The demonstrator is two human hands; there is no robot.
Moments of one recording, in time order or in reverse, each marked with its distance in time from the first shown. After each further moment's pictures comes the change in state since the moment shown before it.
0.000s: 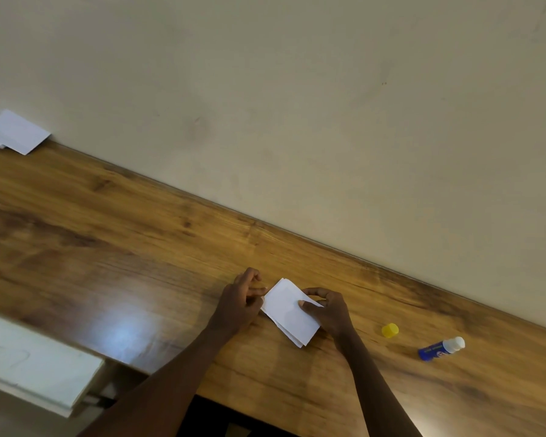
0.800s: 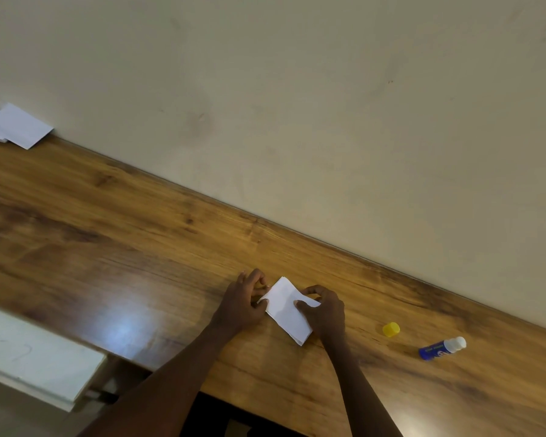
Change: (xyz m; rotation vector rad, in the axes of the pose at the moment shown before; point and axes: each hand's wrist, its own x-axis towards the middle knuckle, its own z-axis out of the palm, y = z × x) left_hand -0.003 0.005 0.000 0.068 -0.068 0.020; right_hand -0.006 -0.007 0.019 -0.146 0.165 0.066
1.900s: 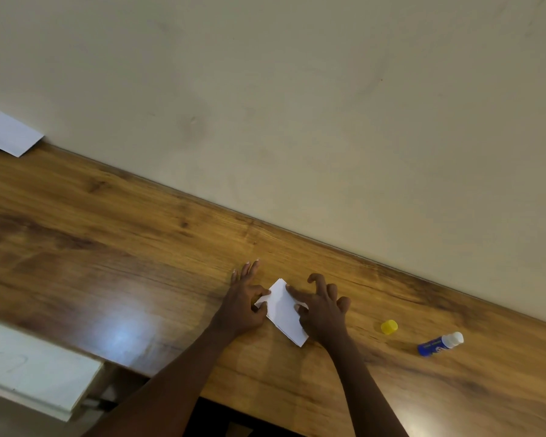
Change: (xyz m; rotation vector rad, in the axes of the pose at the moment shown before) left_hand 0.009 -0.009 0.008 0.173 -0.003 0.120; right_hand -0.002 0.005 -0.006 -0.562 -0.067 -0.346
